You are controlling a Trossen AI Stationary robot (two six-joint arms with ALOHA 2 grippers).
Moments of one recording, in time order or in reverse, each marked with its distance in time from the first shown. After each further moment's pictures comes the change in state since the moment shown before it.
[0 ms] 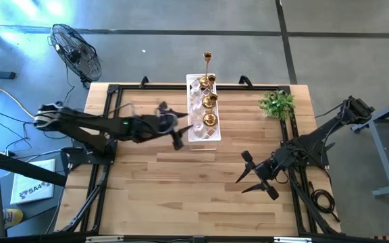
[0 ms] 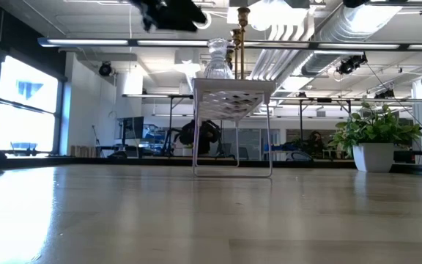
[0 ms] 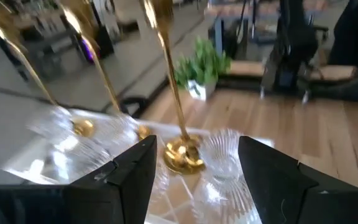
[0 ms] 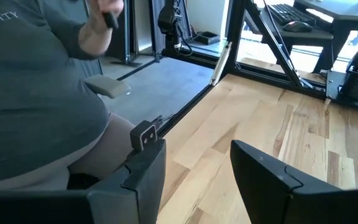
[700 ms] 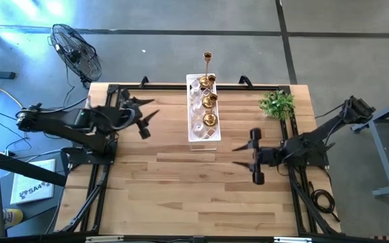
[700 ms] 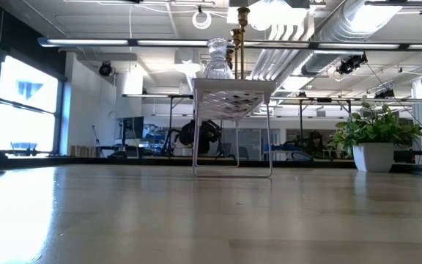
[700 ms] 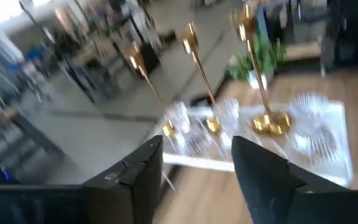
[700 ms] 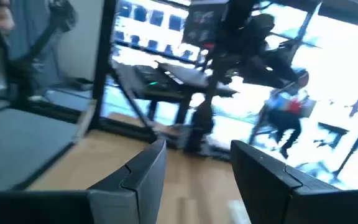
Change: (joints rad) left arm -0.050 -0.426 0.000 -0.421 -0.229 0.221; right arm -0.017 -0.037 0.003 0.251 0.493 -0.222
